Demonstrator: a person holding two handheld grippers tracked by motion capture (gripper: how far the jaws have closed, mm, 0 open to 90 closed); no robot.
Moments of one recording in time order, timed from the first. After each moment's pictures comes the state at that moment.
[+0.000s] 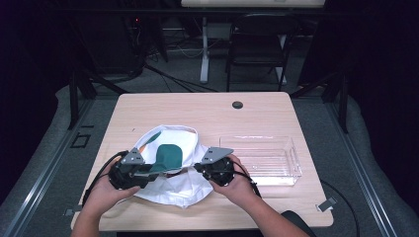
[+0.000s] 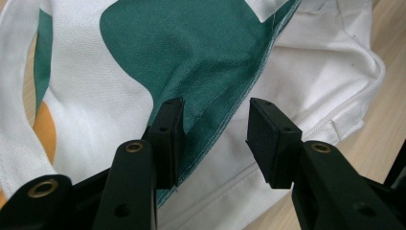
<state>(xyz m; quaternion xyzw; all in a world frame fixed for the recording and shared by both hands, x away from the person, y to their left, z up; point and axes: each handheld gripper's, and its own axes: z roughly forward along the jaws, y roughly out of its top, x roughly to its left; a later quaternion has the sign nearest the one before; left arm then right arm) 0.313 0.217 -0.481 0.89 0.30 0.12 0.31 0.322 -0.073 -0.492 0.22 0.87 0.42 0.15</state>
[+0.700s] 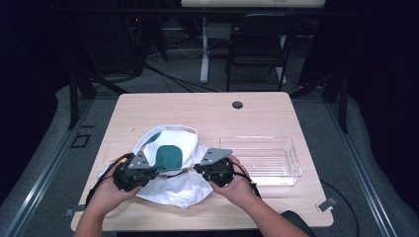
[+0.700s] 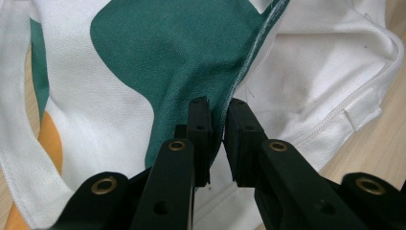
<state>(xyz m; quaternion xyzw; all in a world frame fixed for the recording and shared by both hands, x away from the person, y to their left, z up) 0.310 0.207 -0.486 0.91 0.27 0.14 0.28 0.321 -0.072 -0.494 0.22 0.87 0.42 0.15</state>
